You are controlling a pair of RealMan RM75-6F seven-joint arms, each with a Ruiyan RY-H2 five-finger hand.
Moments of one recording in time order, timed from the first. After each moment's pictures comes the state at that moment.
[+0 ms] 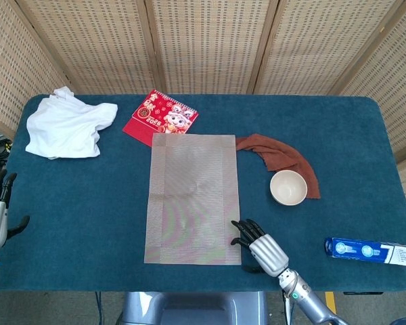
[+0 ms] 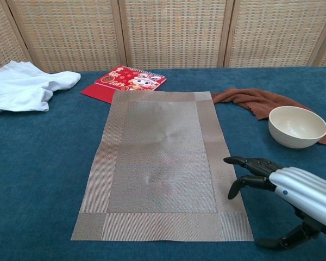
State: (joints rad) left arm -0.14 -1.18 -0.12 -1.69 1.31 1.50 0.35; right arm 0.35 -1.76 -0.12 -1.10 -1.80 1.31 0.24
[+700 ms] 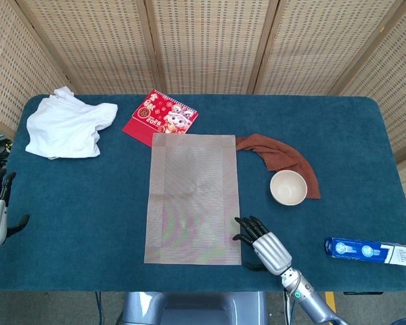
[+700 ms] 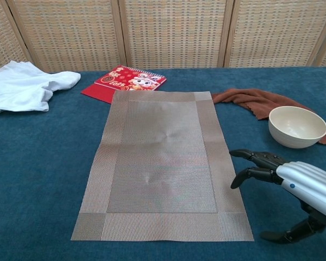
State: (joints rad) left arm -0.15 -1.19 -0.13 -1.68 1.28 1.48 0.35; right arm 0.34 -1.74 -0.13 -1.12 -1.78 1.35 0.23
